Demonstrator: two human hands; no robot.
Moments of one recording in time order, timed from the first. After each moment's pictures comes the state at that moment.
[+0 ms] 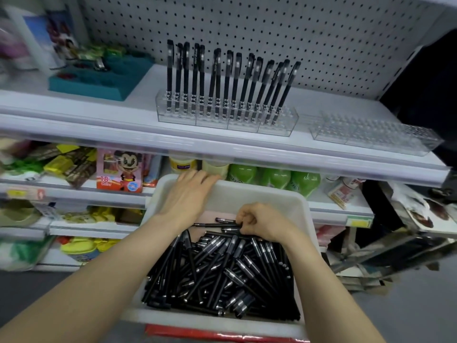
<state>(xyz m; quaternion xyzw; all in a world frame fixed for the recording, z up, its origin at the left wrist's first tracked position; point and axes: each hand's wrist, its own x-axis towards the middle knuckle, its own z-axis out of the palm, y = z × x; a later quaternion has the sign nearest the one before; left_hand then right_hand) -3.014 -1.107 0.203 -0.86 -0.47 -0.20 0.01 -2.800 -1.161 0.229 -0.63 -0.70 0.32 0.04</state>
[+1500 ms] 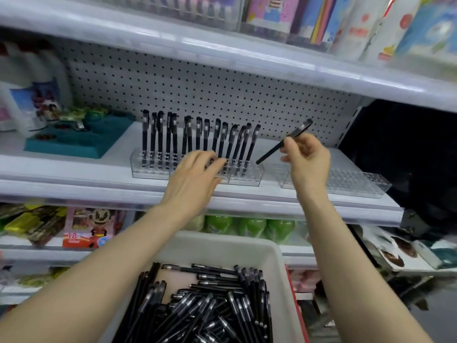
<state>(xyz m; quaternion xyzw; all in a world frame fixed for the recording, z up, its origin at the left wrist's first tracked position) -2.952 -1.060 0.334 -0.84 -0.45 -0.30 0.09 -2.738 -1.099 0.401 -0.57 -0.48 0.13 0.65</state>
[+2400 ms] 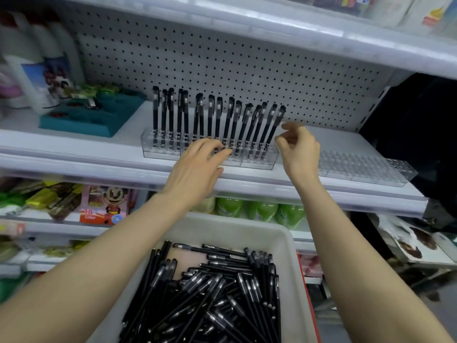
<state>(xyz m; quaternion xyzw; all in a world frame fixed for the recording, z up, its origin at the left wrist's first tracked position) -2.967 -1.061 0.319 -0.85 -0.43 -0.29 0.11 -2.744 -1.062 0.371 -0.67 -0.56 0.04 0.48</state>
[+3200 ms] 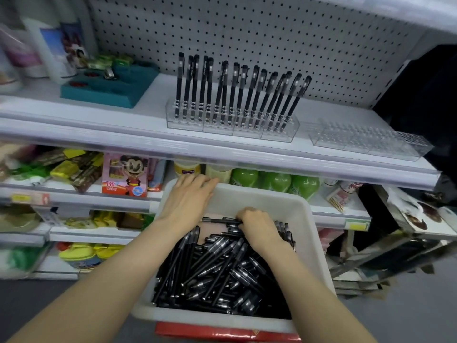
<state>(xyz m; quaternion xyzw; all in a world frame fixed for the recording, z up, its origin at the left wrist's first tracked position) -3.027 -1.114 0.206 -0.85 -0.45 -0.27 0.06 -2.833 -1.164 0.196 -0.66 -0.75 0.05 -0.01</state>
